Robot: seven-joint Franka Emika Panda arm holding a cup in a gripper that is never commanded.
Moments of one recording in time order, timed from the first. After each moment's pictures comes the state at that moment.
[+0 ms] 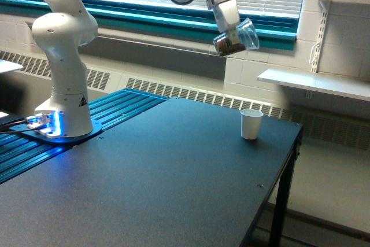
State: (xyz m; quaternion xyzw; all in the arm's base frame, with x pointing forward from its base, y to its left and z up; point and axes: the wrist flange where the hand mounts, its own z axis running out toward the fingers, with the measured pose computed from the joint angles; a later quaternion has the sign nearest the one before) arm 0.428 0.212 0.433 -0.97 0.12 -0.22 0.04
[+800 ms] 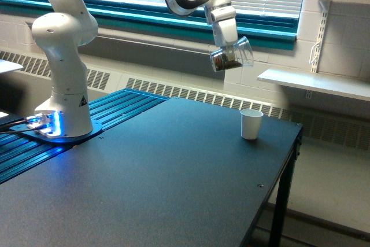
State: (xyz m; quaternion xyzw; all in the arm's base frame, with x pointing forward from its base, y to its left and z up) arm 0.425 0.230 0.383 -0.98 0.11 -0.18 0.02
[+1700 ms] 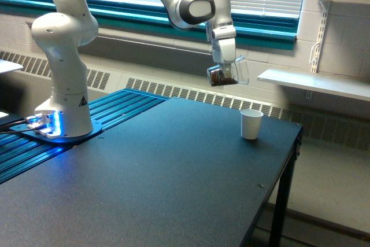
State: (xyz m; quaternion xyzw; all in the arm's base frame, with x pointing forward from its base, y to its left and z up) arm 0.426 0.242 0.329 -0.98 0.11 -0.14 -0.01
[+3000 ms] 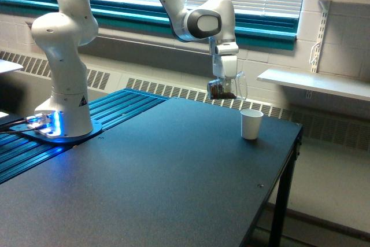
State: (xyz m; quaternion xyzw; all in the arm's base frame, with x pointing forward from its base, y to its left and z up) arm 0.431 0.256 0.281 -0.99 0.10 -0.11 -0.03
